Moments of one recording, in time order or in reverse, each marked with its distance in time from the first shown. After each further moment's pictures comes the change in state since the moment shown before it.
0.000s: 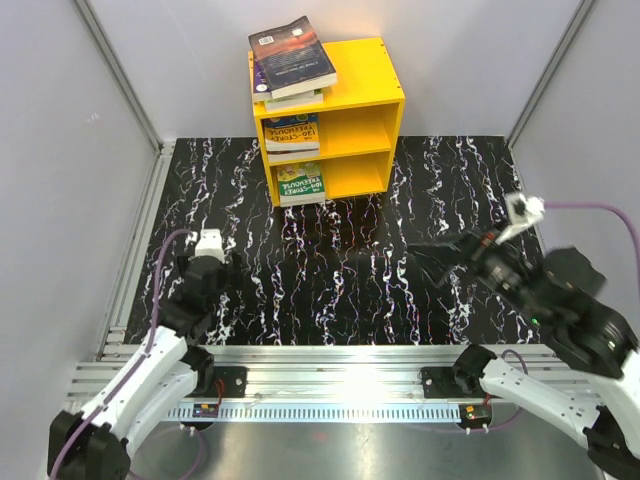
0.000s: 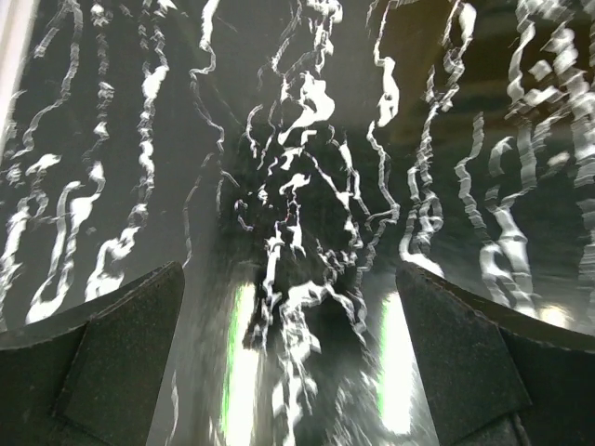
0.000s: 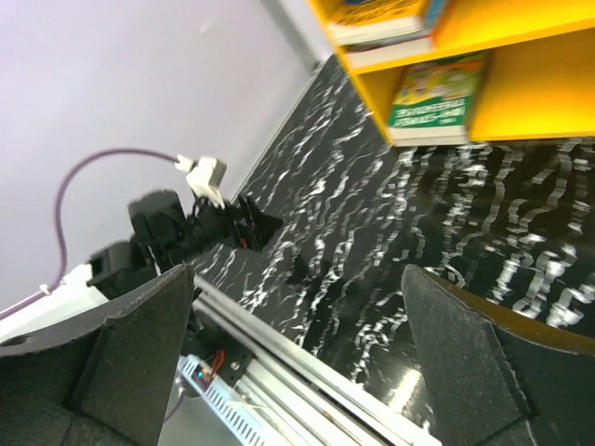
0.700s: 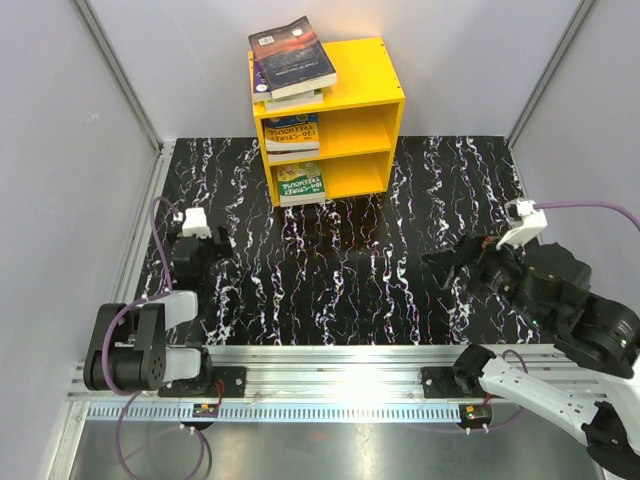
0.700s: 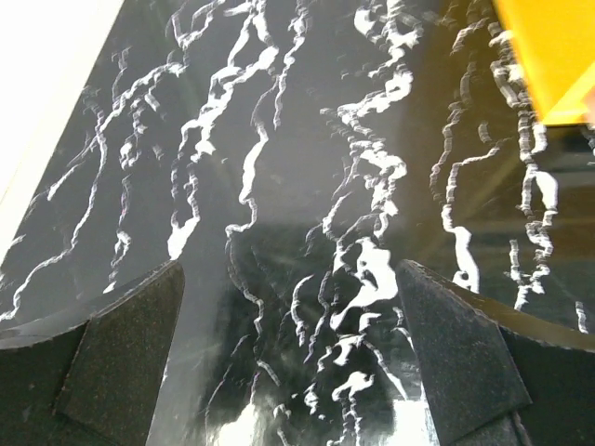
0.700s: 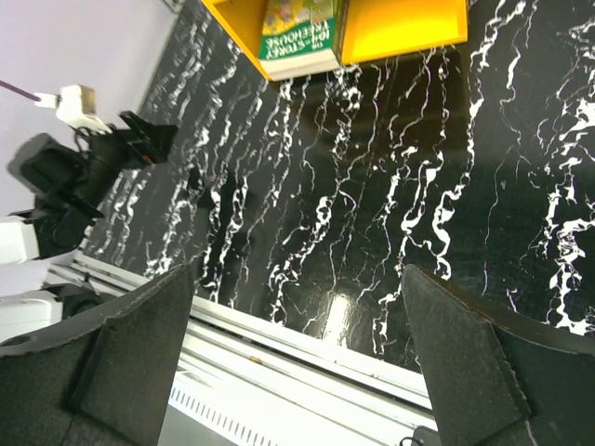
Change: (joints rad) left arm 0.355 0.636 -0.094 1.006 0.269 0.169; right arm -0.001 0.009 0.090 -0.354 0.193 0.016
